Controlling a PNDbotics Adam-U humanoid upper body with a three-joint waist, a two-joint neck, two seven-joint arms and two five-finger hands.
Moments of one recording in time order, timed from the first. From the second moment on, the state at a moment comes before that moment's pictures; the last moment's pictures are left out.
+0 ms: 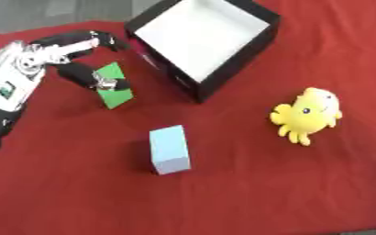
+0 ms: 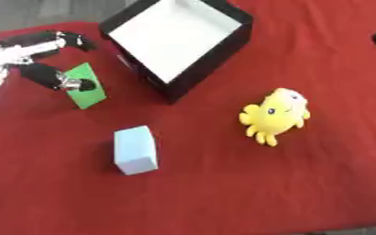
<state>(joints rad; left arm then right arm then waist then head) -1.01 0.47 -0.42 -1.03 -0.45 -0.24 -0.51 -0.09 -0.53 -0.37 -1.90 -0.40 -0.23 0.34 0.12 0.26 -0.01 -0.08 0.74</state>
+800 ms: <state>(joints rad) -0.99 0.46 -0.41 -0.99 -0.50 -0.26 -0.44 -0.09 -0.53 -0.37 -1.90 -0.40 -0.23 0.34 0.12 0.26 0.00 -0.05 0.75</state>
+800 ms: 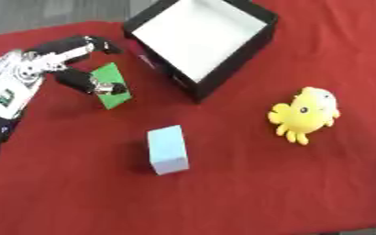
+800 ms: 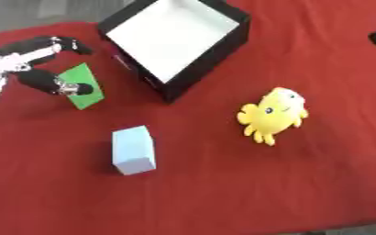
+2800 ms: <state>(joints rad) -0.94 0.44 -0.36 -0.96 -0.53 -0.22 -0.50 -0.09 -0.52 -0.37 -1.90 -0.38 -0.26 0.35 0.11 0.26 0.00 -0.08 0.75</state>
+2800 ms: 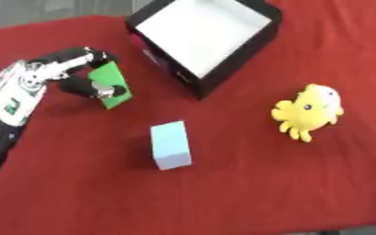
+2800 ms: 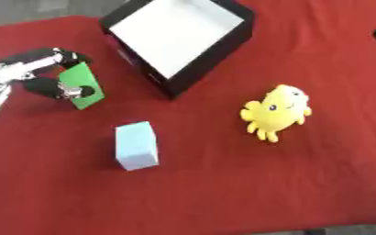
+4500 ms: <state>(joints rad) -0.94 0.46 -0.37 -1.10 -0.43 -0.29 -0.57 -0.09 -0.52 -0.36 -1.90 -0.38 -0.25 0.35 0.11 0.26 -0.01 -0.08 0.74</state>
